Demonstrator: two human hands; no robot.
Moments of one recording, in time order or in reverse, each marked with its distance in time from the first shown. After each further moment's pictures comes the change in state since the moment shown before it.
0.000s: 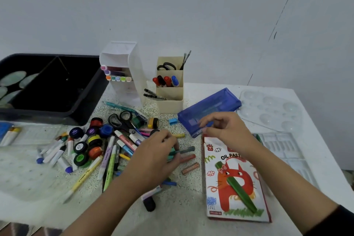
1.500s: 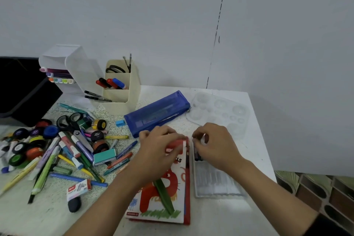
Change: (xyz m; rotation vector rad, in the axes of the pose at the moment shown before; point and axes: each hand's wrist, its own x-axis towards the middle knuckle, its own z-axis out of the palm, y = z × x) left_hand 0.086 0.142 0.077 -0.137 0.009 -0.143; right_hand -0.044 0.083 -0.116 -0.495 0.095 -0.097
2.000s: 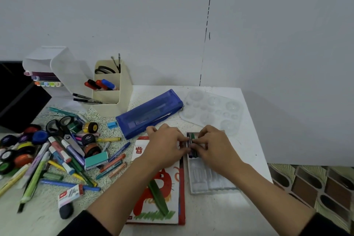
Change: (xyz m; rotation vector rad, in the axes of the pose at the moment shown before) left_hand 0.045 0.022 0.023 0.248 -0.217 -0.053; right_hand -0.010 0.035 0.010 0.011 -0.012 -0.037
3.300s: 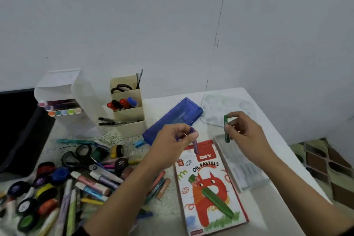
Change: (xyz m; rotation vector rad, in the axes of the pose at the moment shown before) left_hand -0.020 -0.106 -0.060 -0.889 -0.016 0.219; right_hand 0.011 -0.085 0.006 0.300 0.406 0.427
